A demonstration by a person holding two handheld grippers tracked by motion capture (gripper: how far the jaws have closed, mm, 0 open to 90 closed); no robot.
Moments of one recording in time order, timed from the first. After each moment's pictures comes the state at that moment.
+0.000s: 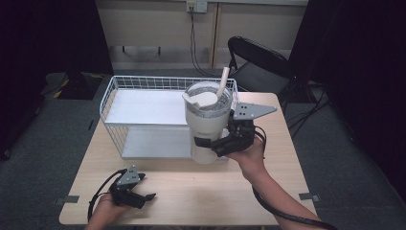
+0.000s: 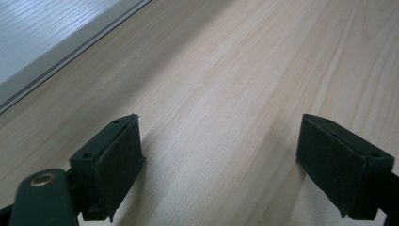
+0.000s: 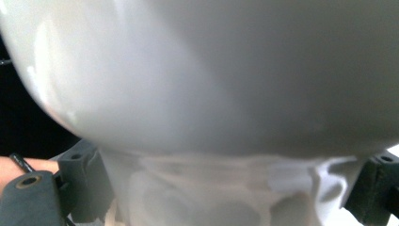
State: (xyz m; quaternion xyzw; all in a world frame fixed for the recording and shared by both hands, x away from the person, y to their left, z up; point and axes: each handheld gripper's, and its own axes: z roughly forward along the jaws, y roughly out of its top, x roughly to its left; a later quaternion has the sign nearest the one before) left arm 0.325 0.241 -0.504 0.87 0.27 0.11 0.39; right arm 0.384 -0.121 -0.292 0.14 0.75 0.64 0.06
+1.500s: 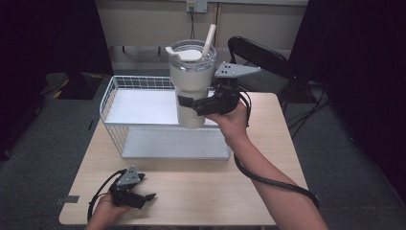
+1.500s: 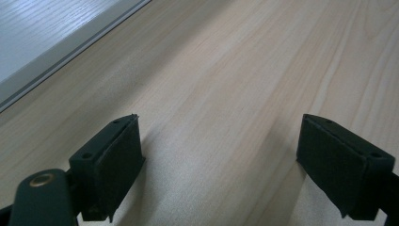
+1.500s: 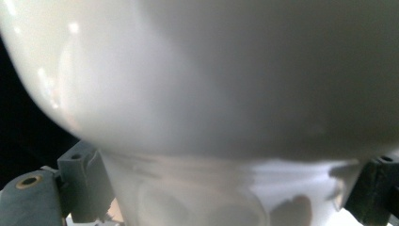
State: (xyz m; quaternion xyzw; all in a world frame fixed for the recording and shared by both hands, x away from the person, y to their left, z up) left arm 0.324 0.241 -0.504 0.87 0.28 0.11 0.39; right arm 0.442 -0.080 -0.238 0.18 0.74 0.64 0.11
